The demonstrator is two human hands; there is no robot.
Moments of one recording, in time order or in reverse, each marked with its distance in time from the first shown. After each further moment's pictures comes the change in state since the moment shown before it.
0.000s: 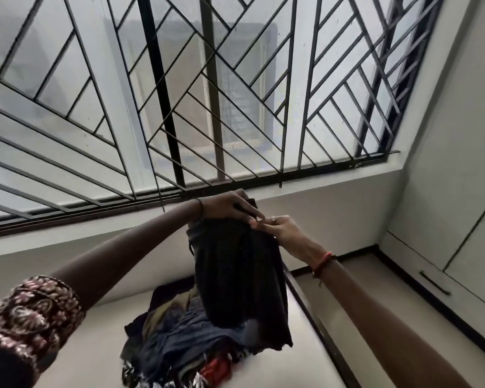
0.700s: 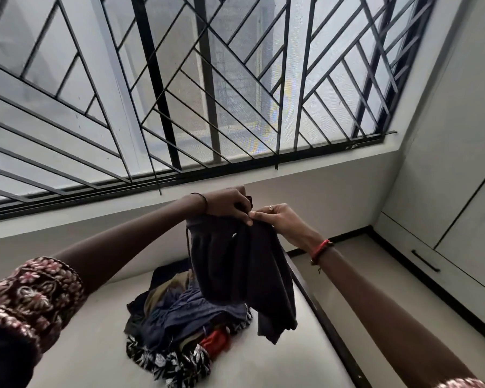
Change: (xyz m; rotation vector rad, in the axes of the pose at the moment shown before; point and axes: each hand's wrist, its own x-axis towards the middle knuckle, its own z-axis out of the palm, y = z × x) left_hand 0.009 0.003 0.046 0.155 0.013 -0.076; right_hand -0.022 0.018 0.003 -0.008 0.024 -0.005
